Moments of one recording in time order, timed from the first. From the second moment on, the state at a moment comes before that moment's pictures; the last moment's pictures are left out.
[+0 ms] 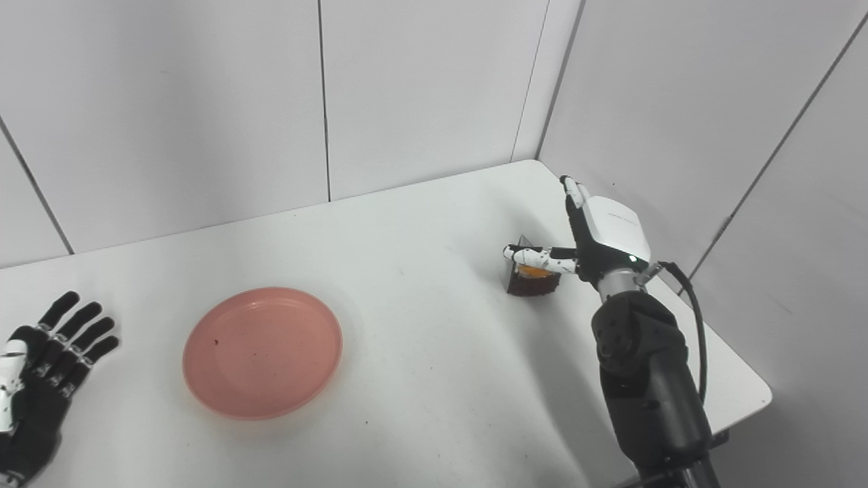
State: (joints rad) left arm -0.43 0.23 0.14 0.47 -0.42 0.01 -0.45; right arm -0.30 -0.35 -0.26 -0.28 -1.12 0.47 0.44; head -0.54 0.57
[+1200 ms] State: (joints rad) left arm -0.40 0.25 0.13 0.41 -0.42 0.05 -0.43; right arm -0.36 -0.38 -0.26 -0.06 -1.09 0.47 0.53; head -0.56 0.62
